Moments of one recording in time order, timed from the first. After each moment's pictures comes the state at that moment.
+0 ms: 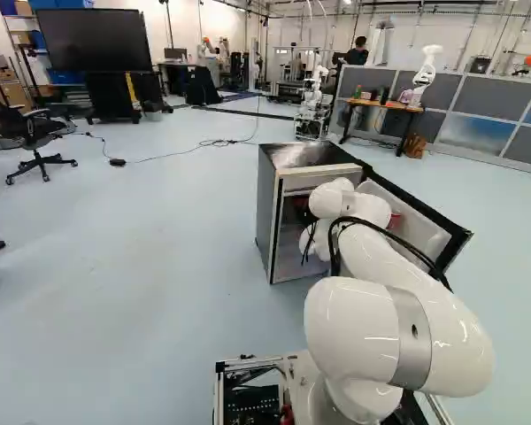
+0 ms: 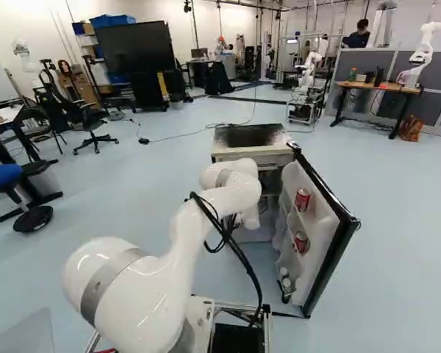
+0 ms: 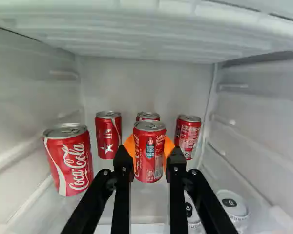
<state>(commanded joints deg) -20.3 -97.8 -108.9 -23.5 82.5 0.0</state>
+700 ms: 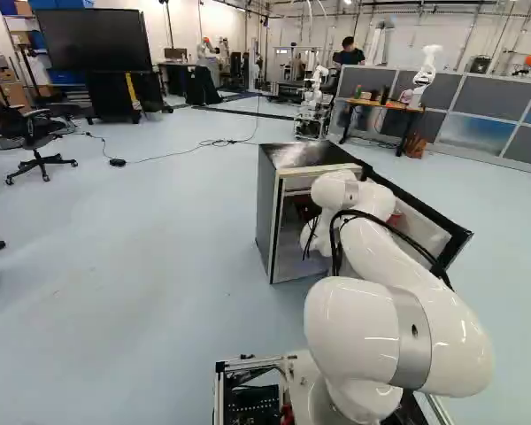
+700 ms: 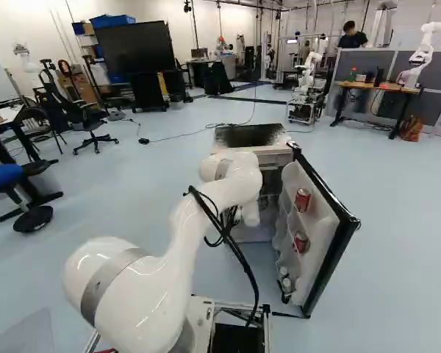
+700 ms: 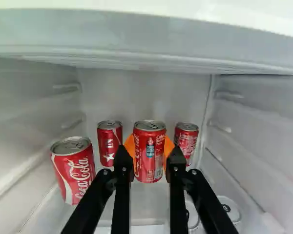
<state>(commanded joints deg) -20.5 -91.9 -100.8 -23.5 82.5 0.0</state>
